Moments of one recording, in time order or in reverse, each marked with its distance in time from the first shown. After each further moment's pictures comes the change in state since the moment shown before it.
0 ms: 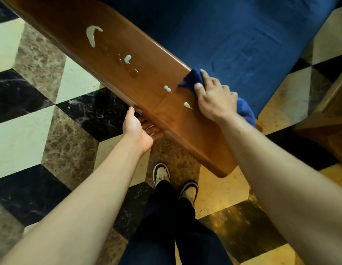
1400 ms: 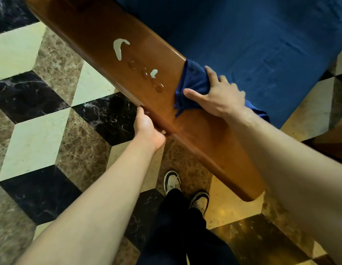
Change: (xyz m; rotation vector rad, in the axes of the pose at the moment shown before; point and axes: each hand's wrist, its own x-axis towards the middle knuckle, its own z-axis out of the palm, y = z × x) left_hand 0.030 0.050 0.008 -0.148 0.018 -0.004; right_hand 0.053 -0.059 0.000 -0.079 0.003 -0.014
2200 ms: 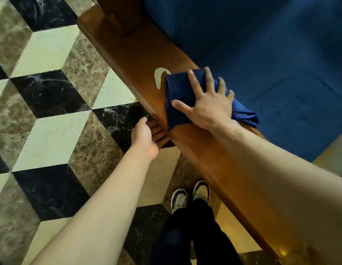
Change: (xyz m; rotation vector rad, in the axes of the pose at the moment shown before) left_hand 0.024 0.087 -0.020 0.113 0.146 0.132; right_hand 0.054 -0.115 0.019 -0.143 0.055 -0.311
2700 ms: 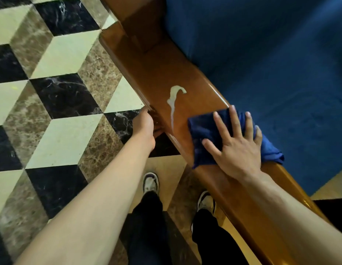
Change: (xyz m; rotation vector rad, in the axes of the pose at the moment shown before) left_hand 0.007 0.073 0.016 0.140 0.121 0.181; right_hand -0.062 0.035 0.001 -0.090 0.000 -0.012
